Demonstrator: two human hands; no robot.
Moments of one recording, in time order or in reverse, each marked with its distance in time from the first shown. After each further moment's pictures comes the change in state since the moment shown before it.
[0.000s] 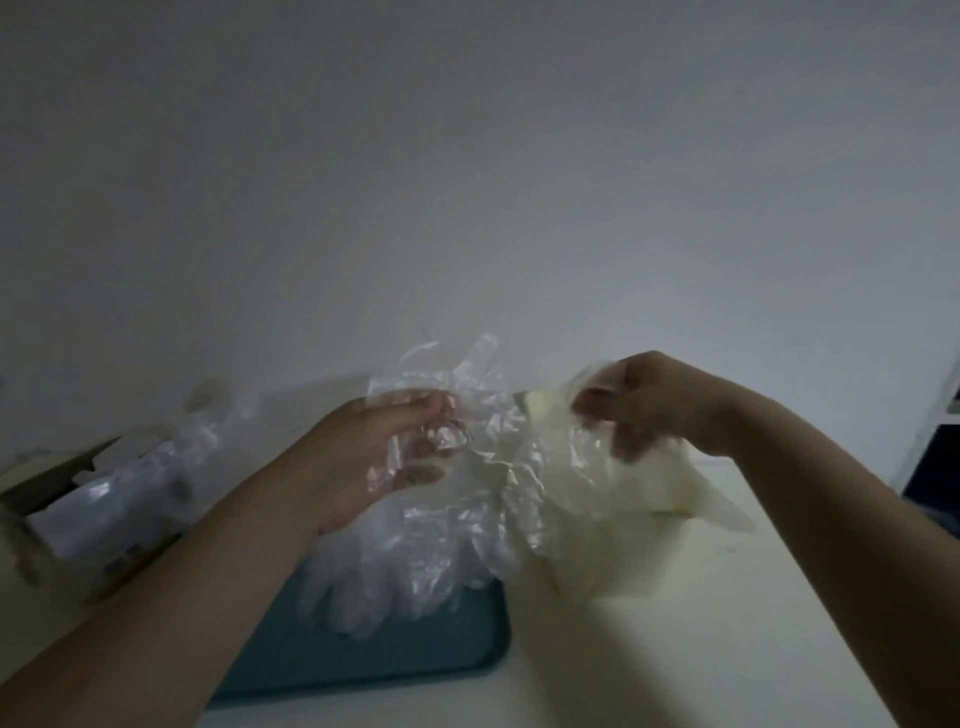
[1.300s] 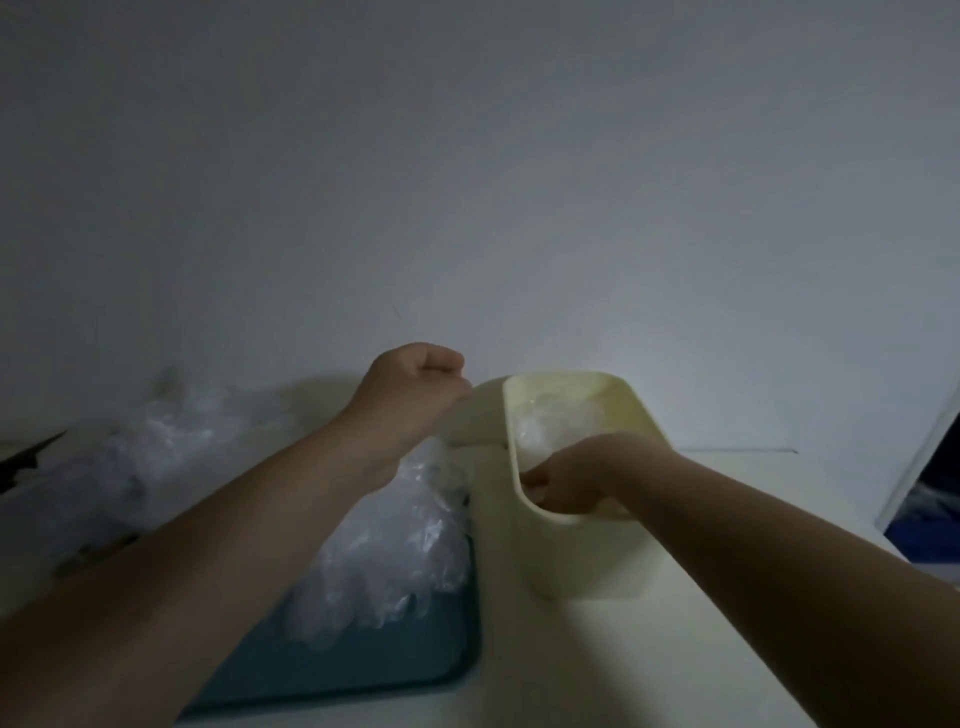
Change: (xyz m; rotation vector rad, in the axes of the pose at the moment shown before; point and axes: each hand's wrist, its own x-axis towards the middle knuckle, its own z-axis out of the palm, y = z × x) left_hand 0.070 -0.012 0.051 0.397 0.232 0.155; right_hand 0.057 0.045 0.070 -1.005 -0.533 0.274
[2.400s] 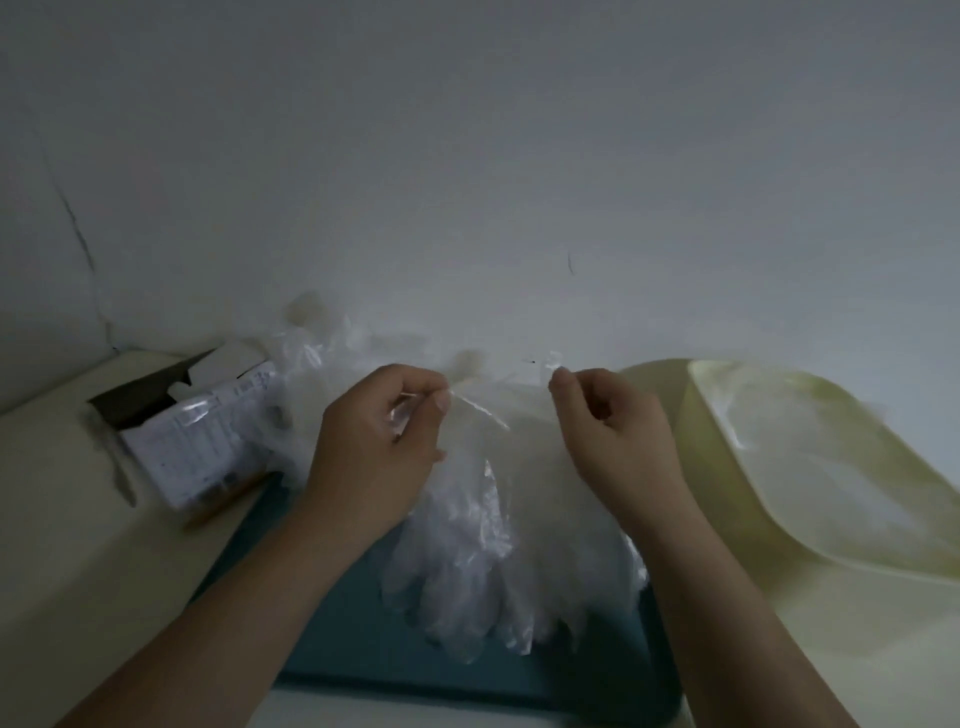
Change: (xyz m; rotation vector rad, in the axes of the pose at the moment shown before) left_hand -0.035 -0.119 -0.144 0.100 0.344 0.264; right_hand 0.023 -0.159 0.005 1.012 1.074 -0.340
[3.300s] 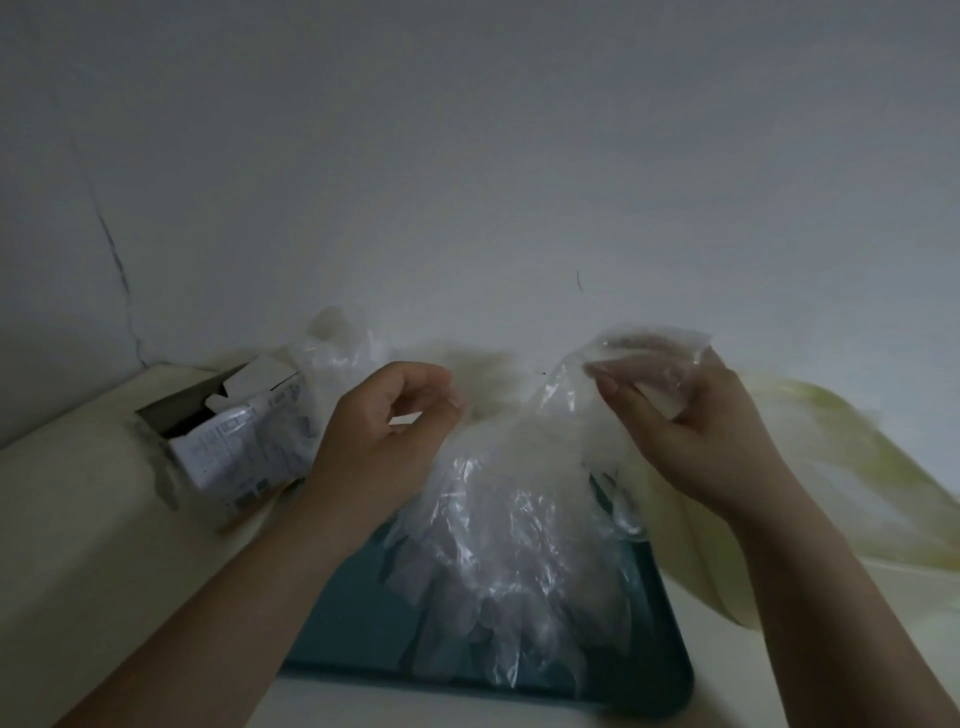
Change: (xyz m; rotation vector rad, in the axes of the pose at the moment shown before) left_hand -0.001 0.023 -0.028 -0.092 -0.075 -0.122; right_hand 0.004 -0.025 -0.055 -0.073 -0.044 -0.261
